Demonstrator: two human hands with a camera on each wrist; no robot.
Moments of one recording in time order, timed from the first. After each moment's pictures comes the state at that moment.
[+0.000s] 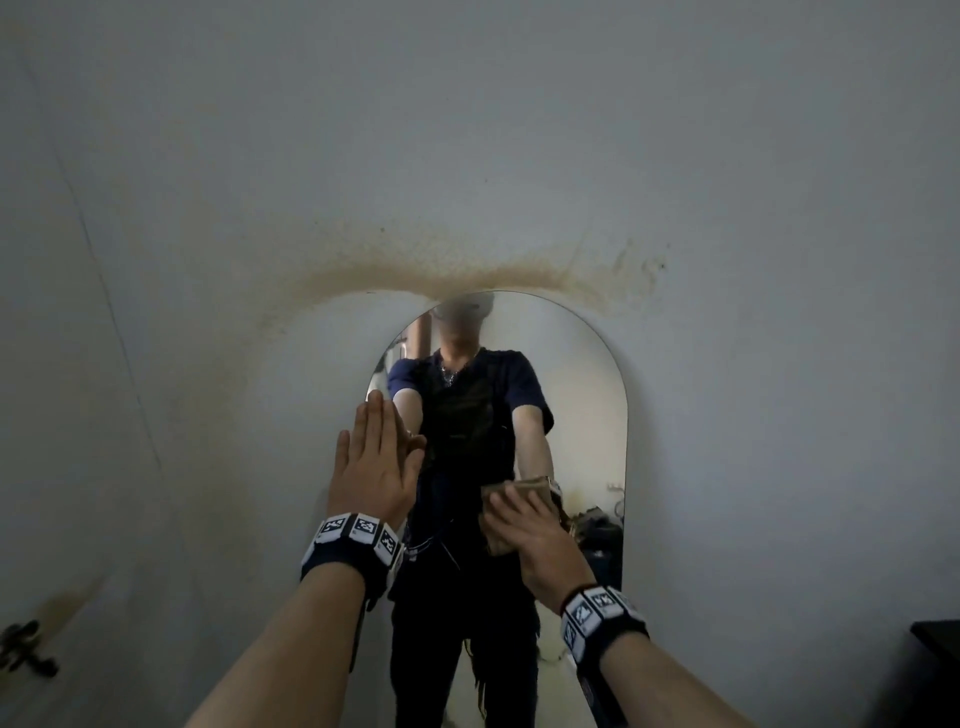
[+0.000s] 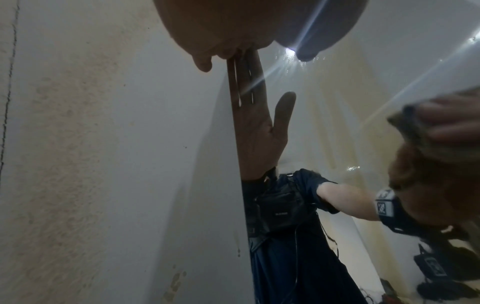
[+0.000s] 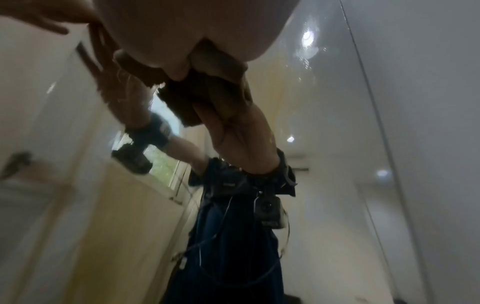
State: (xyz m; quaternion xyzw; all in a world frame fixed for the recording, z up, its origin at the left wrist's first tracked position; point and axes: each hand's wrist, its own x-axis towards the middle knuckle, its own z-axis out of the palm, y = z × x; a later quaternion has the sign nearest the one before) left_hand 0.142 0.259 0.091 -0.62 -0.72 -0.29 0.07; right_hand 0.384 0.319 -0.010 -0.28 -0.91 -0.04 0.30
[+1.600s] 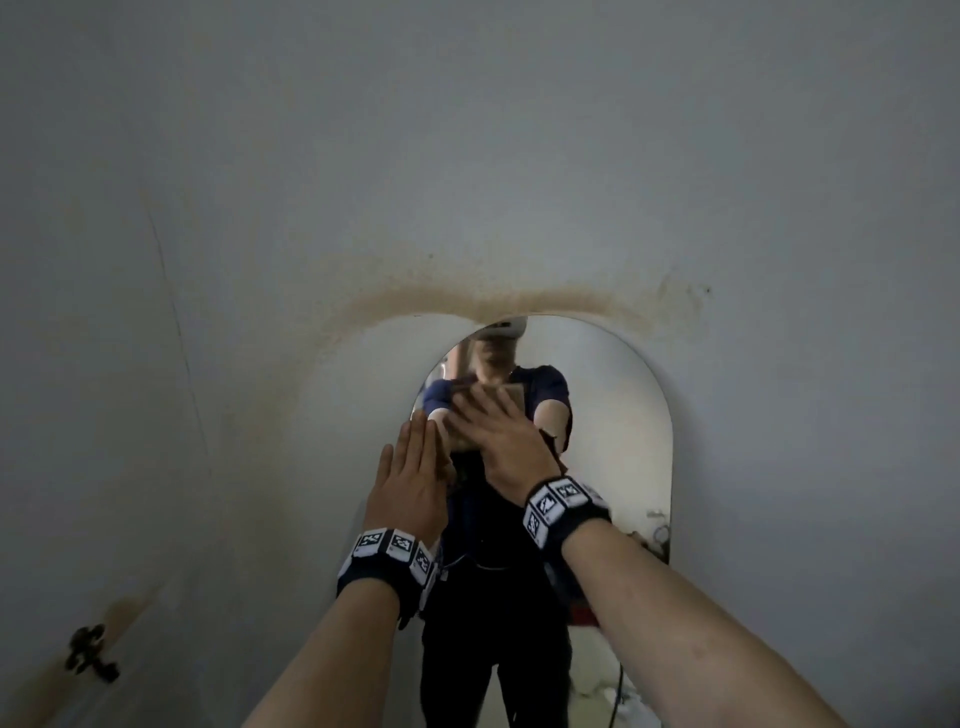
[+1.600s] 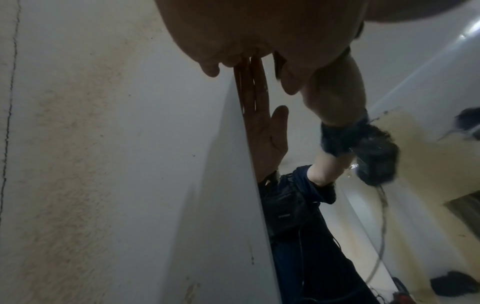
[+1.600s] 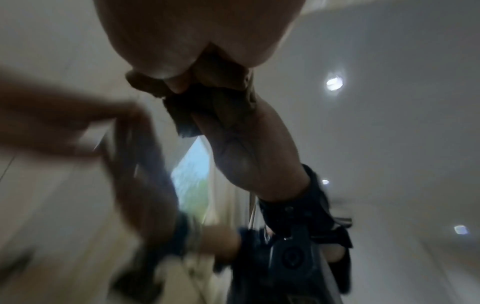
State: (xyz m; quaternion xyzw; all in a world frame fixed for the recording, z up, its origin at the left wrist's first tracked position) left_hand 0.127 0.264 0.090 -0.66 -0.71 -0.23 0.12; right_hand 0.280 0.347 0.137 -0.23 -0.91 -0.16 0.31
